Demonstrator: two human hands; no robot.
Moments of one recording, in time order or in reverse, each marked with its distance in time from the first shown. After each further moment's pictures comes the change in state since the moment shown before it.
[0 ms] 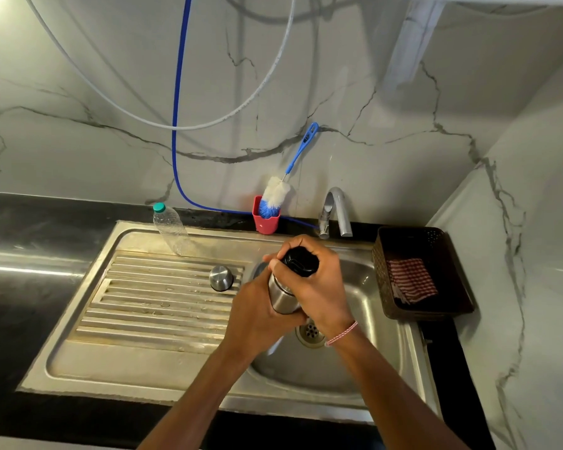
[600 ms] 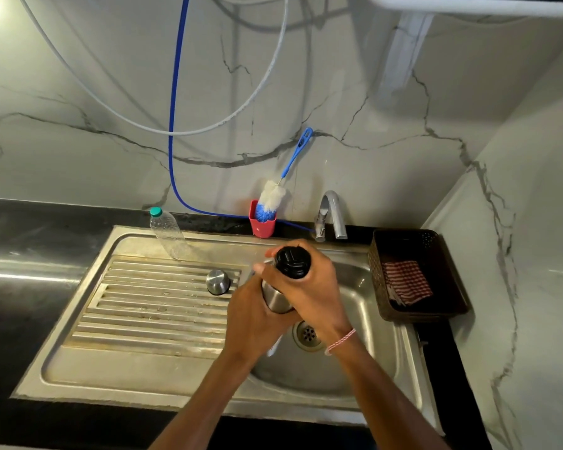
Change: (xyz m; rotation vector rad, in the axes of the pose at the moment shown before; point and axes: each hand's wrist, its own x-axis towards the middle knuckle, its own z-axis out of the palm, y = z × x) left_hand -0.003 0.006 0.006 0.015 0.125 0.002; right_hand -0.006 -0.010 -0.002 -0.151 0.000 0.090
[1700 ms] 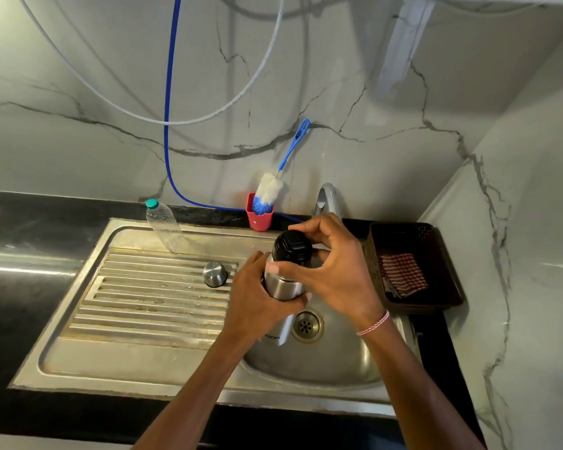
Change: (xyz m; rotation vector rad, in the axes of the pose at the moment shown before) left_hand 0.007 0.003 0.001 -0.082 0.013 0.107; right_hand 0.003 -0.020 -0.040 -0.228 -0.015 -0.119
